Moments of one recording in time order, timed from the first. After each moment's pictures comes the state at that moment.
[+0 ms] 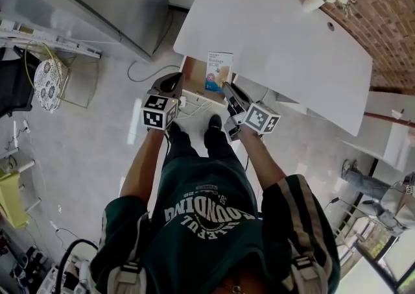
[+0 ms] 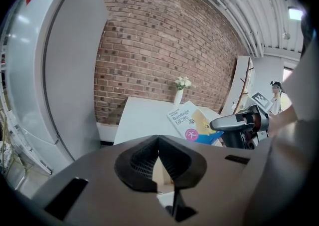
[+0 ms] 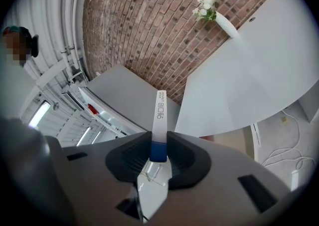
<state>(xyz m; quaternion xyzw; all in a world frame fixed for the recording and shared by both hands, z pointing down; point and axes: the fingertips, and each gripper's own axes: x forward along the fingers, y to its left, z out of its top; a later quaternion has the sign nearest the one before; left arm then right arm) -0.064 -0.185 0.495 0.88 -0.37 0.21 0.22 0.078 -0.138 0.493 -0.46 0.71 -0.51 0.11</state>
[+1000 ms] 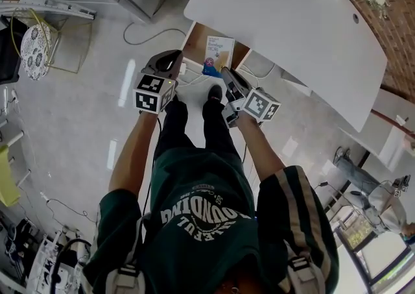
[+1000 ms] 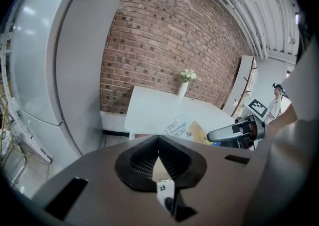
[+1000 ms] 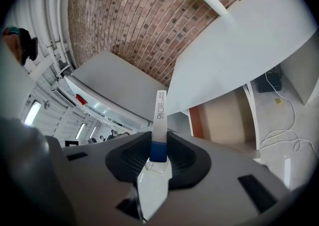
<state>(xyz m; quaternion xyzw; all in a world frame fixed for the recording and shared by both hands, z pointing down) -0.109 -0.177 0.551 0.86 -0.37 0.23 0.26 0.029 -0.120 0.576 -0.46 0.68 -0.57 0.06</state>
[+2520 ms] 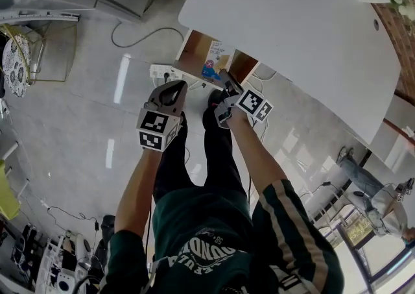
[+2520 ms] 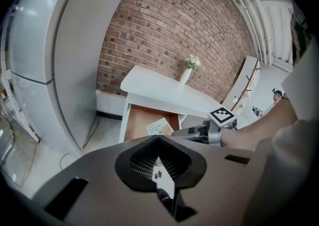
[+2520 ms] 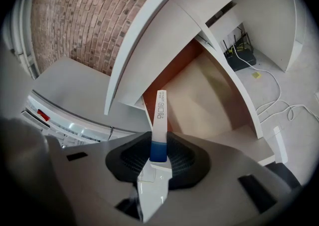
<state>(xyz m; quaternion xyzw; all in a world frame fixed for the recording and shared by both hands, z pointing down) -0.101 -0.142 0.666 0.85 -0.34 0.24 0.32 0.035 -0.149 0.762 -0.53 0.56 -0.64 0.07</state>
